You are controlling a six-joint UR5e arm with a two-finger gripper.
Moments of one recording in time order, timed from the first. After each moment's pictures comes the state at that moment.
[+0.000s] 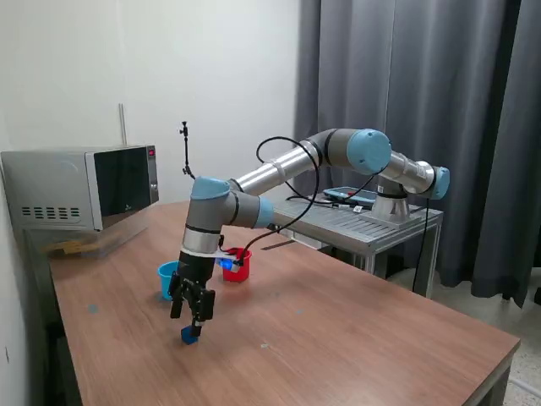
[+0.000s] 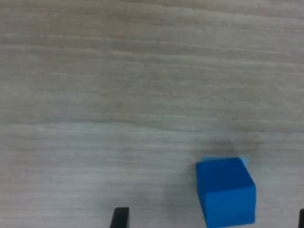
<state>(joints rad) -0.07 -0.32 0.63 -2.17 -1.50 -3.20</state>
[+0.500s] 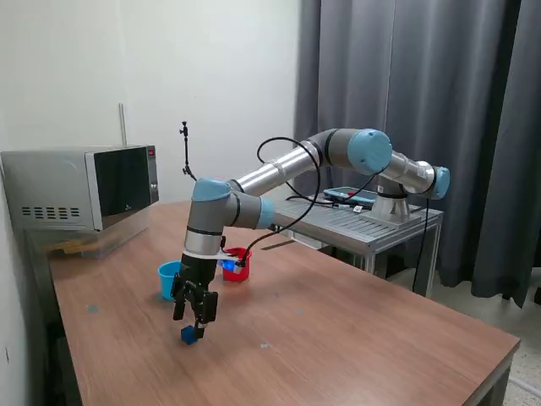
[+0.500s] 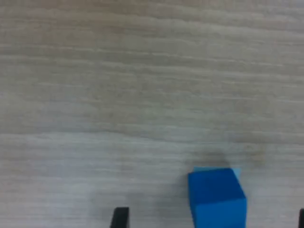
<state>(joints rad) -0.07 -0.32 0.63 -2.16 -1.50 -3.21</state>
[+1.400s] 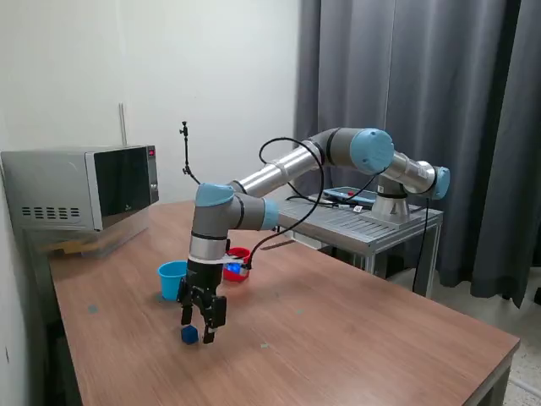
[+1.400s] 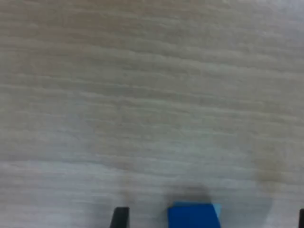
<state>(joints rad) -0.06 -0.33 0.65 -2.12 -1.50 -3.25</state>
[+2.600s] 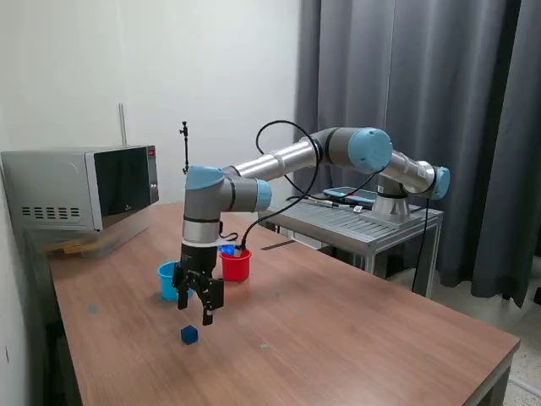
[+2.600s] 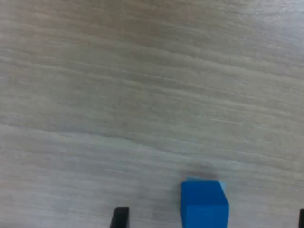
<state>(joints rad) -0.07 -0.33 0.54 -1.95 -1.51 -3.33</state>
